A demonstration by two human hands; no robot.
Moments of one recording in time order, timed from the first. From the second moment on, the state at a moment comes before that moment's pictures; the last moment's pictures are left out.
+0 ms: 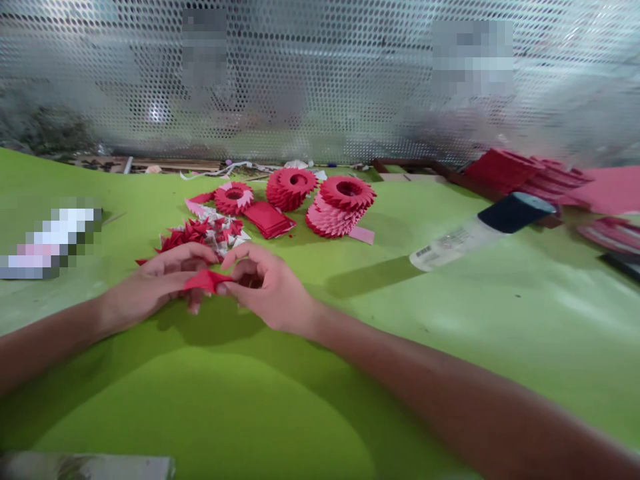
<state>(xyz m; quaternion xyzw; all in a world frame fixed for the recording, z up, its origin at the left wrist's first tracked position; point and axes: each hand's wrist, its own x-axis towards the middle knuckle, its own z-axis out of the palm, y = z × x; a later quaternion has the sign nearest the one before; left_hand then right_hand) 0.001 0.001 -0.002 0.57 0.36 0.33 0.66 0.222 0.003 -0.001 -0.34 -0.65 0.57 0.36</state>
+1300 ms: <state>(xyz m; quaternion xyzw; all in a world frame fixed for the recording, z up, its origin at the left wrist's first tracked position) 0.002 -0.002 0.005 0.78 0.43 0.14 0.44 0.227 0.004 0.003 -0.38 -0.73 0.52 0.24</state>
